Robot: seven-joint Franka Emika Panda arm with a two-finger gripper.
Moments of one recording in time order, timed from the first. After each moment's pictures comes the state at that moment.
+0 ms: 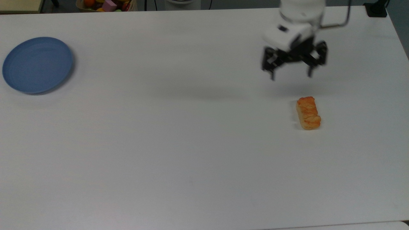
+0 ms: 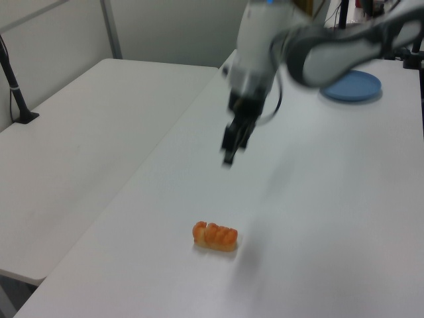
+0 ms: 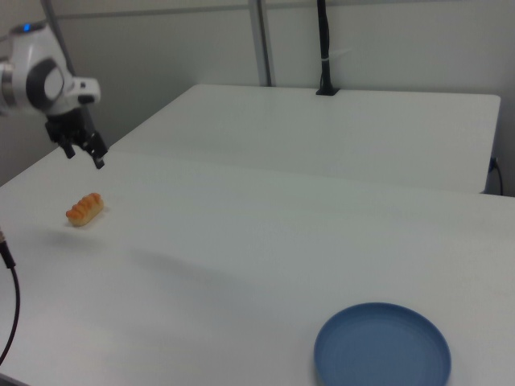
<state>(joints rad) 0.40 0.41 0.09 -1.38 0.03 1.99 0.43</state>
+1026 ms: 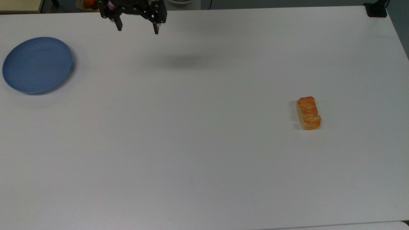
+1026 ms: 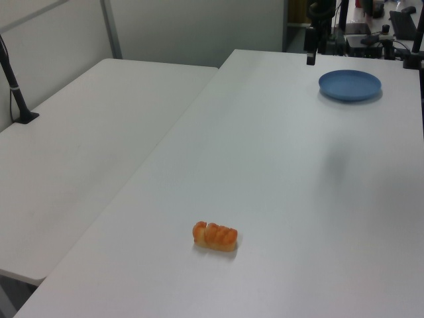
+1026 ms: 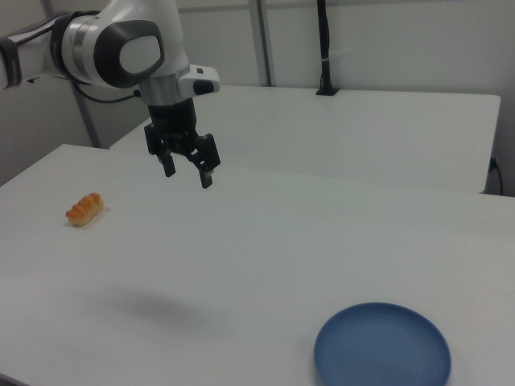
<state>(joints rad) 0.00 0.09 -0.06 -1.61 0.01 1.71 -0.01</state>
